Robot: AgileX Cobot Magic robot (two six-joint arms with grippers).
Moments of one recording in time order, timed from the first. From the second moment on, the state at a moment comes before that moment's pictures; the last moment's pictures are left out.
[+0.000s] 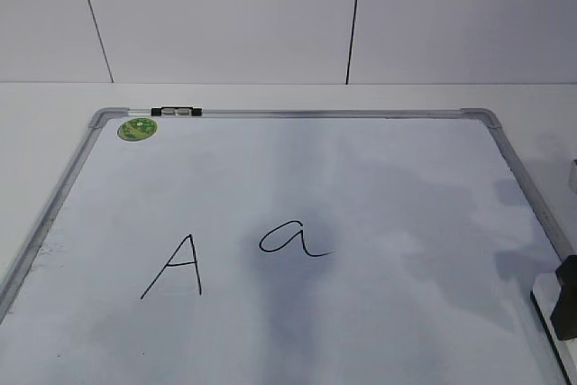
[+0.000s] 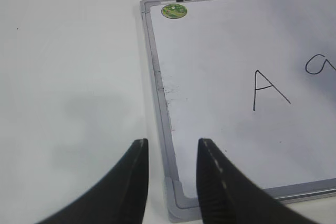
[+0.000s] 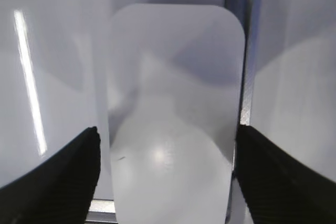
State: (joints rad) left arm -0.02 0.01 -0.52 -0.17 1.10 0.10; right arm 0.04 1.38 -0.69 0.12 0.88 -0.03
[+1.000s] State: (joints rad) left arm -0.02 0.01 -0.52 -0.17 1.10 0.10; right arm 0.04 1.46 -0.69 0.12 0.87 -0.04
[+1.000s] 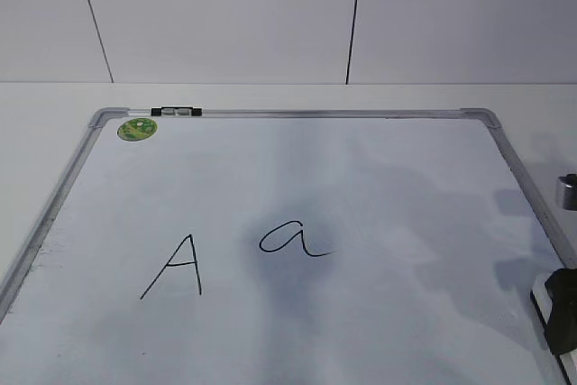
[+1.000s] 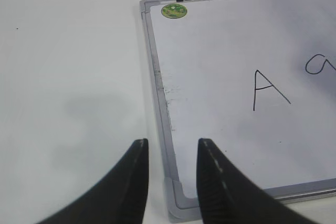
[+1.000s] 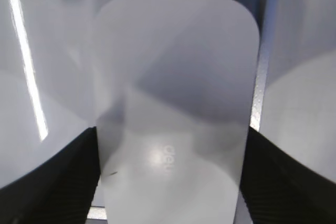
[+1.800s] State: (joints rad) left arm -0.02 0.01 -0.52 -0.17 1.10 0.10; right arm 0.04 1.47 -0.69 0.13 0.86 -0.04
